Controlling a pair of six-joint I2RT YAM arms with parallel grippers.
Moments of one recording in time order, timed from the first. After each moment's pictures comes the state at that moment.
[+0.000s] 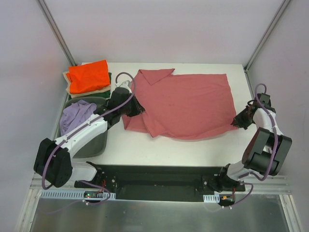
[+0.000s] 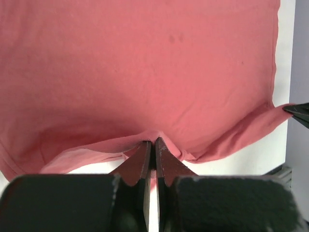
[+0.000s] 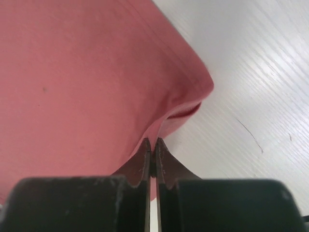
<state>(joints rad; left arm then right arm) -0.53 1.28 0.89 -0.22 0.08 -0.76 -0.40 1.46 0.95 -0.67 -0.14 0.49</state>
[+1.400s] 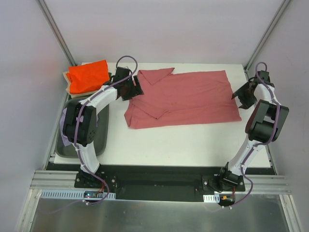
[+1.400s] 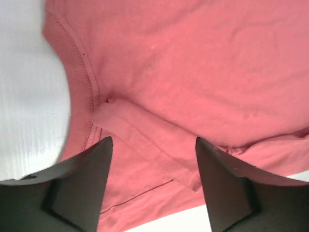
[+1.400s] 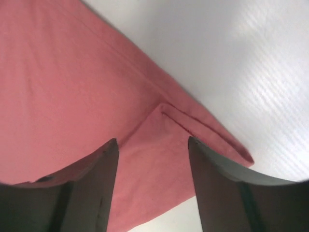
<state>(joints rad) -0.31 1.84 1.36 -0.34 0.11 -0.62 -0.34 1.97 1.51 -0.68 -0.09 0.54</state>
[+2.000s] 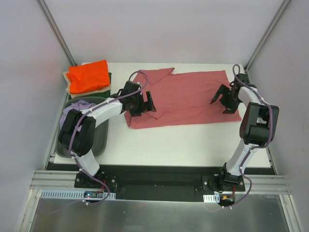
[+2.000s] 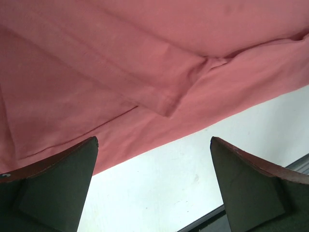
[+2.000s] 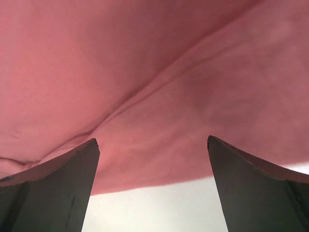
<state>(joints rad) -0.46 1.71 1.16 -0.32 0.23 -0.67 -0.18 1.85 1.36 -0.68 -0.18 0.42</state>
